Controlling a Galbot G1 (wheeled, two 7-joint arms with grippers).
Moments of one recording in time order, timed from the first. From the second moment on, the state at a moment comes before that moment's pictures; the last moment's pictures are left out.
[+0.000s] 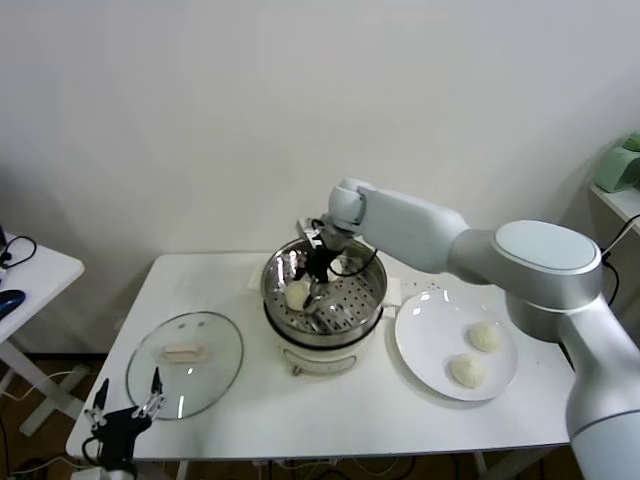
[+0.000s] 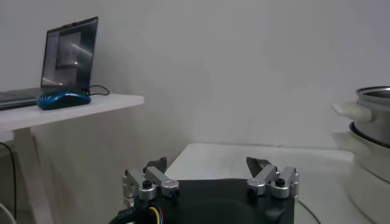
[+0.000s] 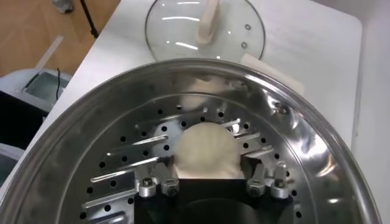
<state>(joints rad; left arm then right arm) 1.75 -1.45 -0.74 -2.02 -0.21 -0.05 -0.15 0.41 1.43 -1.29 0.77 0.54 -0.13 -1.13</state>
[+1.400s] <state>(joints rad) 1.72 -1.45 -0.71 -2.00 -0.18 -0.02 -0.16 0.50 0.62 -1.24 1.37 0.30 -0.07 -1.22</state>
